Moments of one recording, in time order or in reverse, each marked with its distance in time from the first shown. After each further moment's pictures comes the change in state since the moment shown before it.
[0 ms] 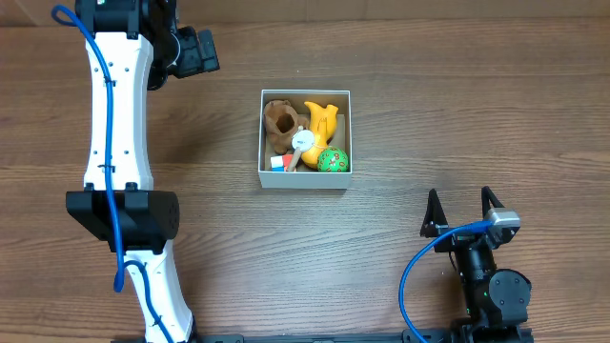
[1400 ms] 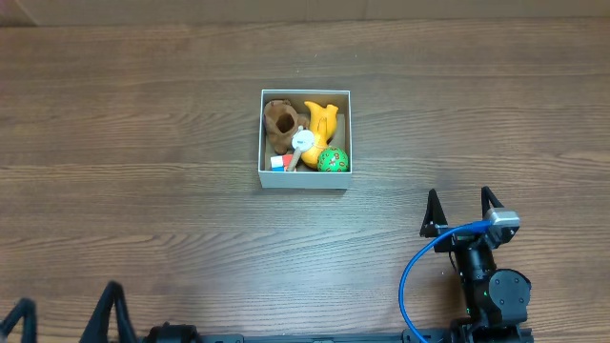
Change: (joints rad) left arm 0.040 -1.630 -0.767 0.126 -0.104 -0.064; right arm 0.000 0.000 0.000 -0.003 0.000 0.000
